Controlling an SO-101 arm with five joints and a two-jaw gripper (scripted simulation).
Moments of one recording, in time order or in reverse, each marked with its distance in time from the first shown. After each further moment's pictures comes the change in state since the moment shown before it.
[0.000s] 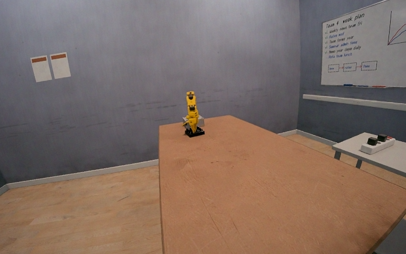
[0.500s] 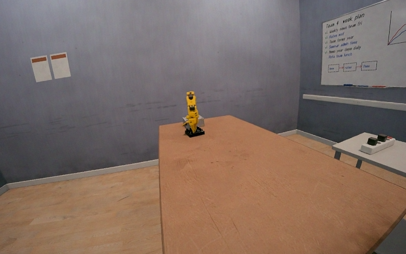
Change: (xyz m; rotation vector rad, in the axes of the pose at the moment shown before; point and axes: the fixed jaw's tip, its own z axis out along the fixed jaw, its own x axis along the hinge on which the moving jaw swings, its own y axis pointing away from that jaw) arm 0.000 0.000 0.000 0.002 -0.001 0.004
